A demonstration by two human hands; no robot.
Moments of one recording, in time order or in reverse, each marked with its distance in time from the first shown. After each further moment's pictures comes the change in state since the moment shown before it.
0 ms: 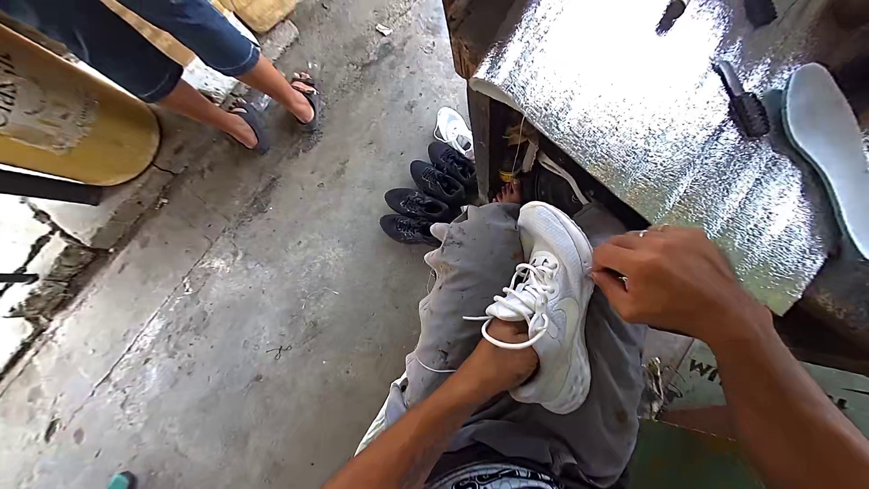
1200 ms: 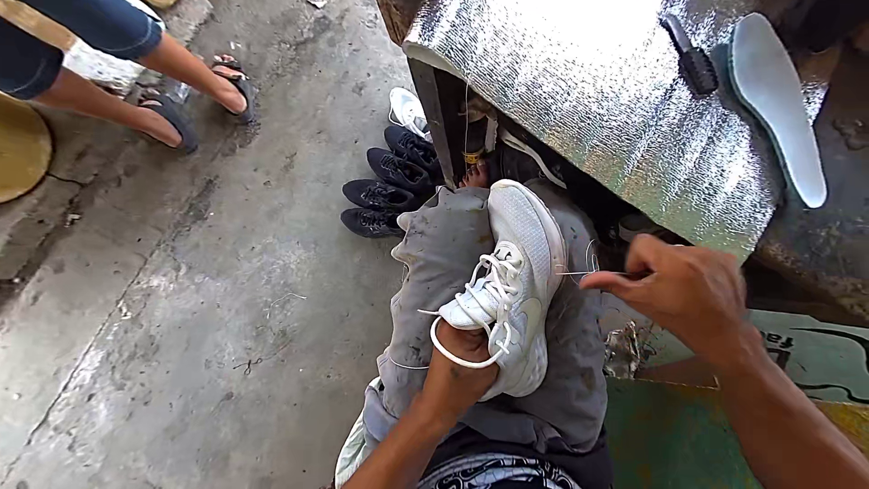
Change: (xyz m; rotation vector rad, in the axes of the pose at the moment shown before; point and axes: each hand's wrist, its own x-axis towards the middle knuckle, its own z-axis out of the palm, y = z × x) left_hand -0.022 -0.024 -0.005 0.181 0.161 0.356; right_hand -0.074 -0.016 -0.002 -0.107 0.058 0.581
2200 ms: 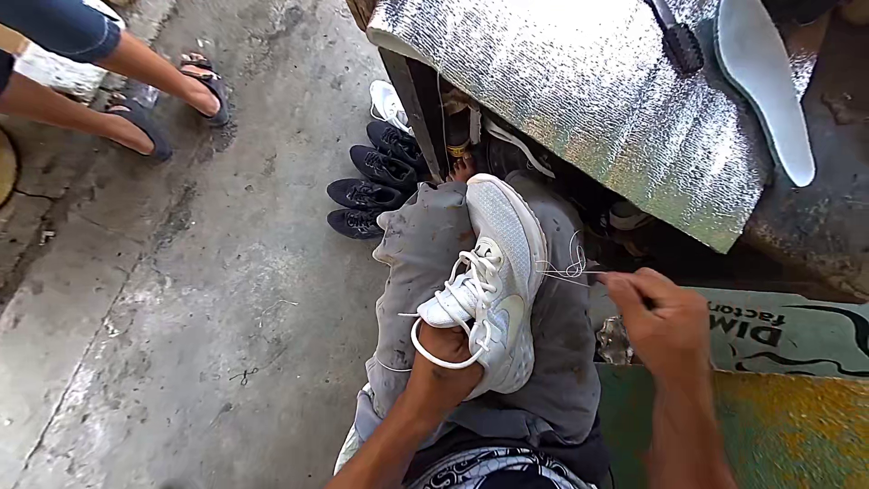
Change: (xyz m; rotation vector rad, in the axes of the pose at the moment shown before) left_hand 0.001 -0.002 -0.006 0.116 -0.056 0.026; right_hand -0.060 -0.018 0.038 0.754 0.198 0.333
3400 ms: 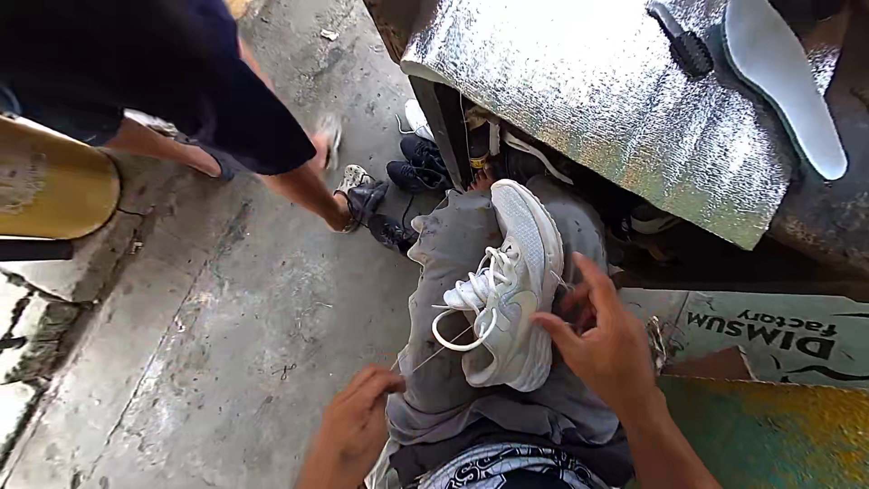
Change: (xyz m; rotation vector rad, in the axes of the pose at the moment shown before) left_hand -0.090 0.000 -0.135 0.714 -0.161 -0.197; right_hand -0.025 -0.040 0.062 -0.233 -0.032 -0.109
